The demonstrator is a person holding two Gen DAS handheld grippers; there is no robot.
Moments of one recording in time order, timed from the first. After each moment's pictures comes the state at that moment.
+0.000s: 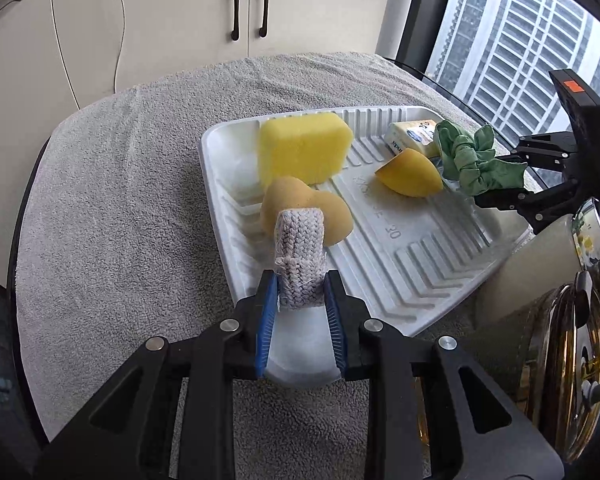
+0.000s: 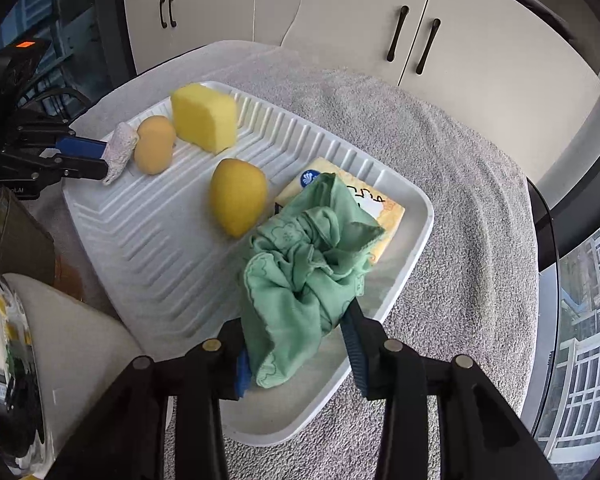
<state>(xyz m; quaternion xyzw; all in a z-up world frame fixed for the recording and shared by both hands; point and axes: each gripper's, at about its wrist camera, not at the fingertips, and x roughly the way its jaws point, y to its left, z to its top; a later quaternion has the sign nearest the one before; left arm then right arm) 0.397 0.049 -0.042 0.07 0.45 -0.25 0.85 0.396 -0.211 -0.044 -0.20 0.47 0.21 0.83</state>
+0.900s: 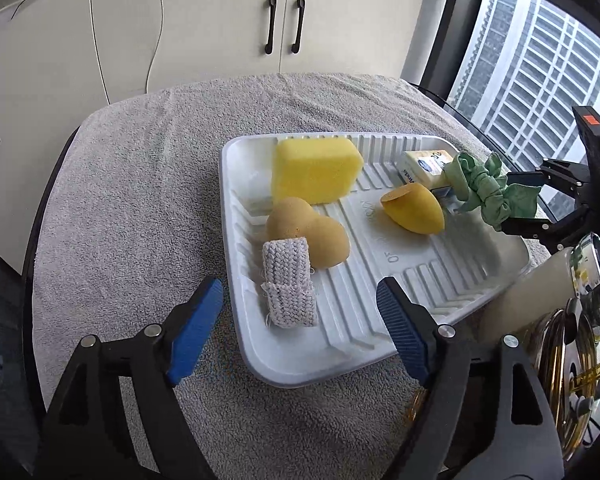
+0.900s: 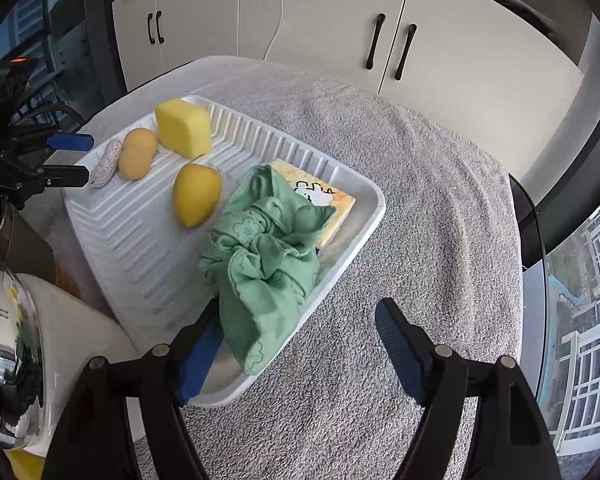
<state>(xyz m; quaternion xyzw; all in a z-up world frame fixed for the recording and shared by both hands) 0.398 0.066 -0.036 0.03 0.44 -0.21 0.87 0.394 -0.231 -0.034 -0.18 0.46 0.20 0.85</state>
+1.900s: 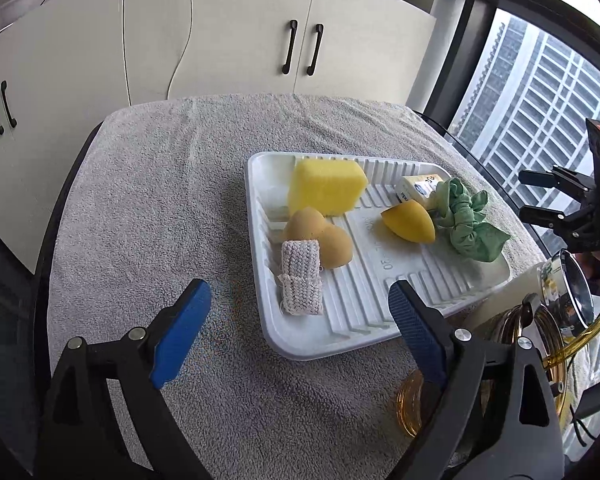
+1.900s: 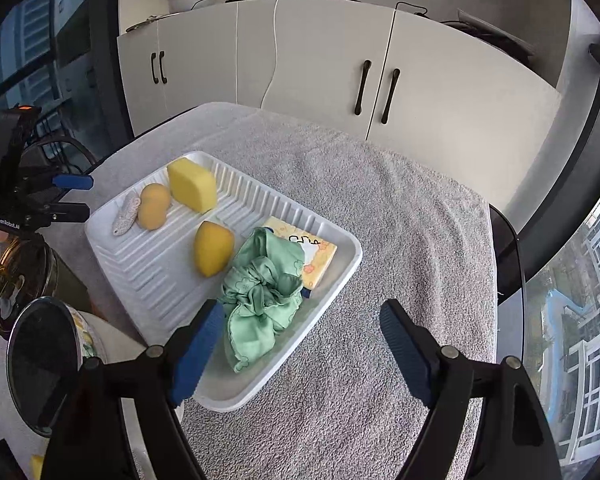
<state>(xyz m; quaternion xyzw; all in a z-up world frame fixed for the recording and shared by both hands) 0.376 0.091 -0.012 -0.01 0.42 -0.20 0.89 0.381 -0.243 0.018 -0.15 0.40 0.20 0.88</state>
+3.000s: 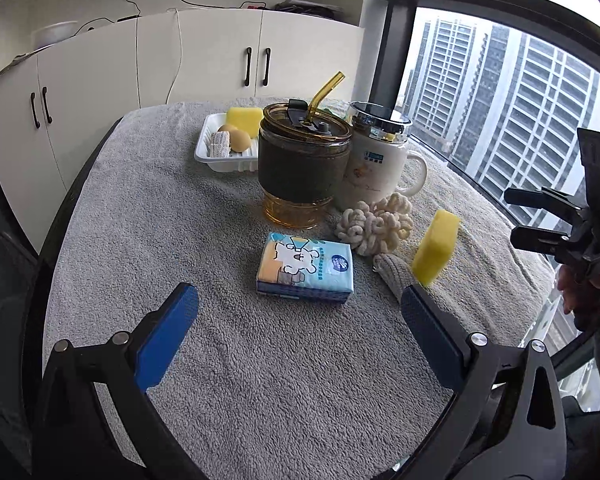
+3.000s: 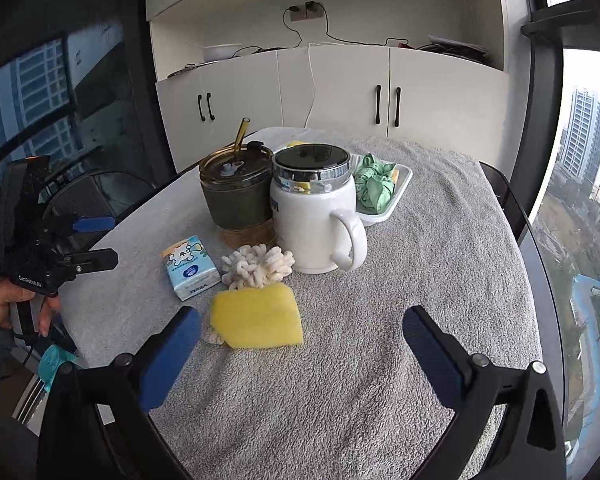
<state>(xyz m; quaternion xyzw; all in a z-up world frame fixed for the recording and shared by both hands) 0.108 0.063 -0.013 0.00 0.35 -0.21 0.91 0.105 -0.228 0.005 -0.05 0.34 0.23 0.91</state>
